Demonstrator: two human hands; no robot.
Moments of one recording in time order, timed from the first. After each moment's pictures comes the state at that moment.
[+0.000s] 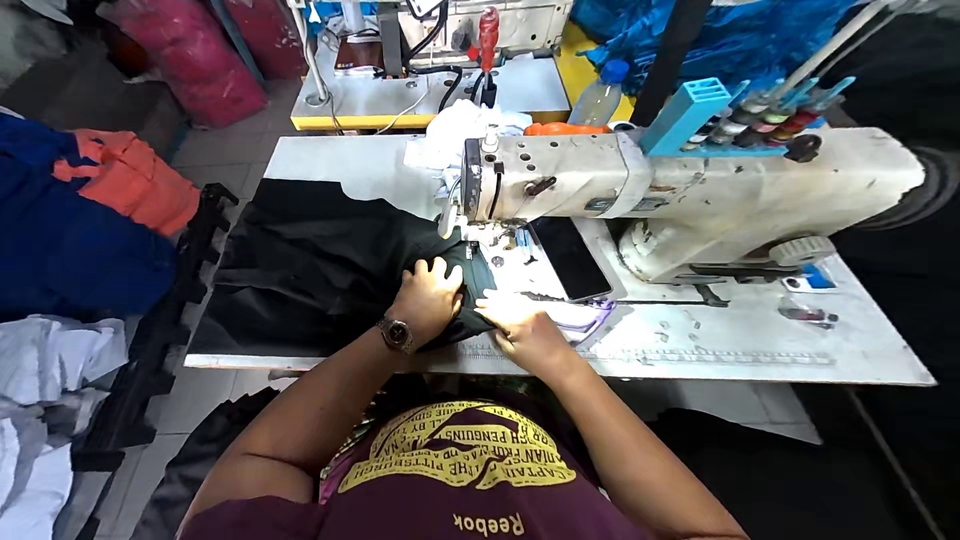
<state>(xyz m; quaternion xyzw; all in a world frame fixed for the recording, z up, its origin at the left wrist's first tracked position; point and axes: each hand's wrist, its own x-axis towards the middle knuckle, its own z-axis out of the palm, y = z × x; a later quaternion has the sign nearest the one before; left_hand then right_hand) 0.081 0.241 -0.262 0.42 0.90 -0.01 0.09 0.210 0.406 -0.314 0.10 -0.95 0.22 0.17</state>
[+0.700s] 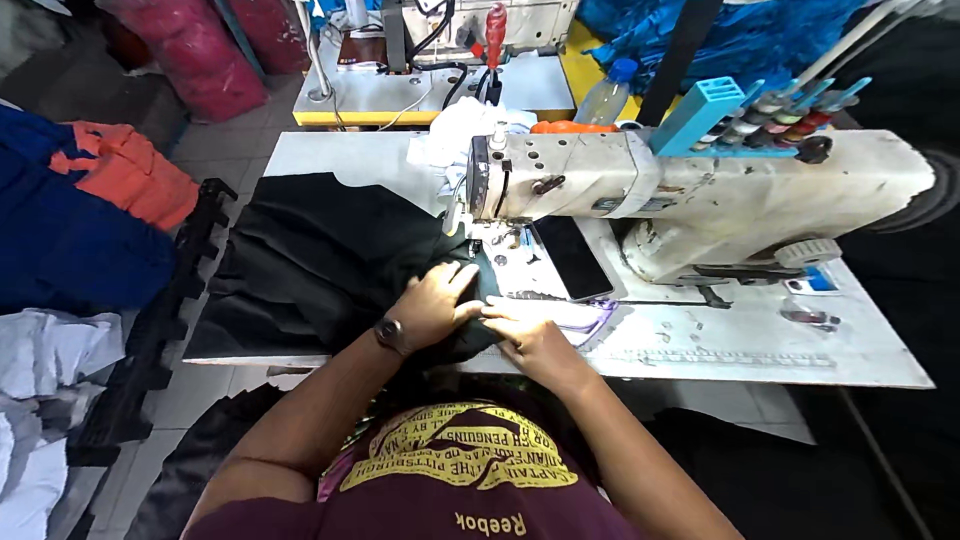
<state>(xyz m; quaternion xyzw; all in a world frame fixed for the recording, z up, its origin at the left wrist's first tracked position) 0.083 0.225 -0.272 0.49 0.85 0.15 0.10 0.225 0.405 -0.313 0.12 -0.94 0.27 0.16</state>
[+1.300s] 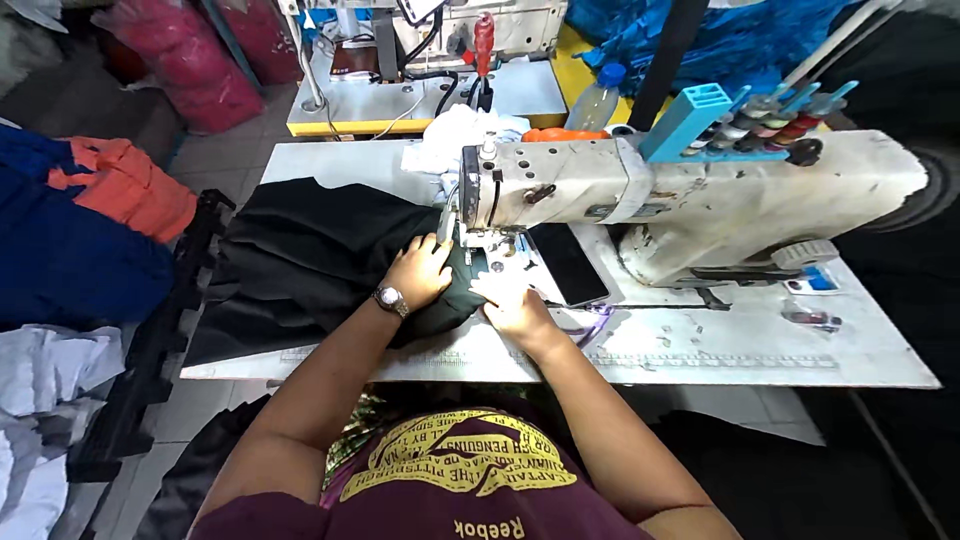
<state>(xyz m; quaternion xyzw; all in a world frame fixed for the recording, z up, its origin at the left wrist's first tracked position) 0.019 0.249 -0.282 0.40 0.91 0.06 0.07 0.168 0.412 -0.321 0.03 -0.95 0.27 0.18</state>
